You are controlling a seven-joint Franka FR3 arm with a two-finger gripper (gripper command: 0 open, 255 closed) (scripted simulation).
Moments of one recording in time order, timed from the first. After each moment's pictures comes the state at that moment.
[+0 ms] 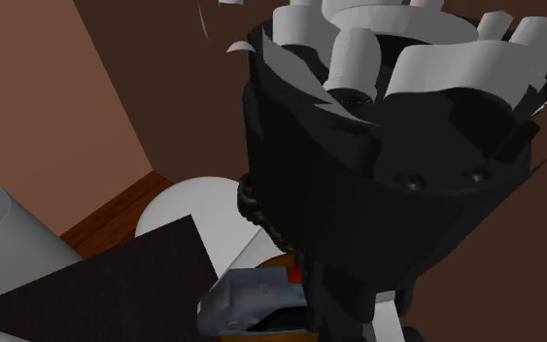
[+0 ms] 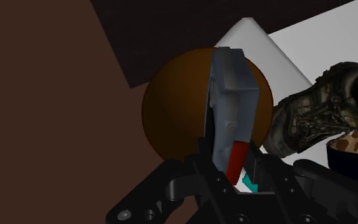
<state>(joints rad) -0.17 -0.78 -0.15 -2.63 -0.11 1.86 0.11</state>
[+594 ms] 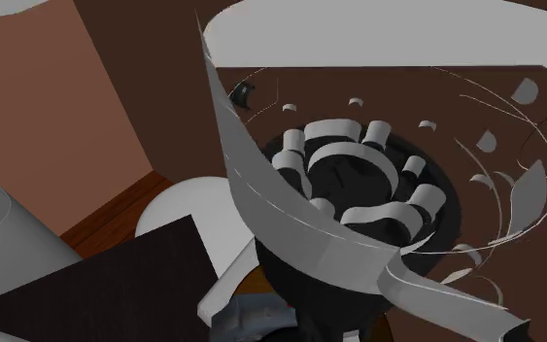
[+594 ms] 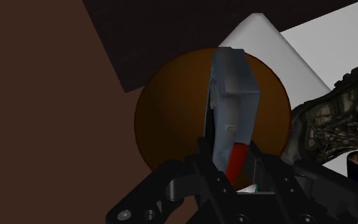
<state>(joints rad) -0.18 -0.76 -0.16 -2.74 -0.12 1.99 0.11</state>
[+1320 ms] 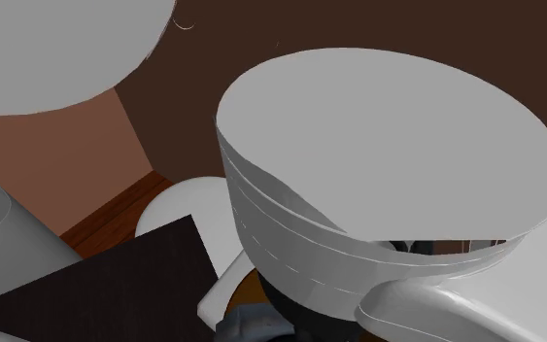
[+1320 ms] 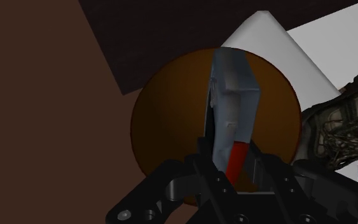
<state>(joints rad) -0.18 -0.74 -0.17 -2.78 -0.12 2.05 0.11</state>
